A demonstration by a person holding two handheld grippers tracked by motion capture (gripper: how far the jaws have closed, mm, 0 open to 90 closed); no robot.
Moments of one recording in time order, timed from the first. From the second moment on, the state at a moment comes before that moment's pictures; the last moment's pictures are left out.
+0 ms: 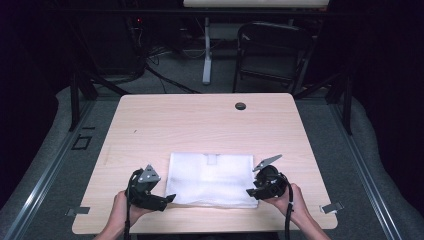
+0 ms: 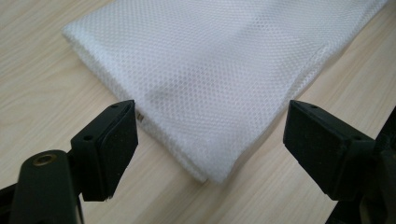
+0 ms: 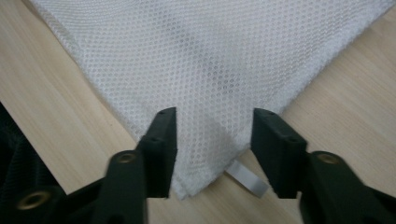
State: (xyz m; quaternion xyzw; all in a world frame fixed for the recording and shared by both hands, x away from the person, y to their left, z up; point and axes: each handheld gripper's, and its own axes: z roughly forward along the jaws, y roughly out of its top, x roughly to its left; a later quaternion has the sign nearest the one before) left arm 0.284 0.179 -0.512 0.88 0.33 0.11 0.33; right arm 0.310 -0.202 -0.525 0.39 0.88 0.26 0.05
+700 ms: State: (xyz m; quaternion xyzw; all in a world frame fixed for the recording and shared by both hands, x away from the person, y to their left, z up) left arm 0.299 0.101 -0.527 0.92 0.25 0.07 0.31; right arm 0.301 -0.220 -0.514 0.40 0.88 0.25 0.06
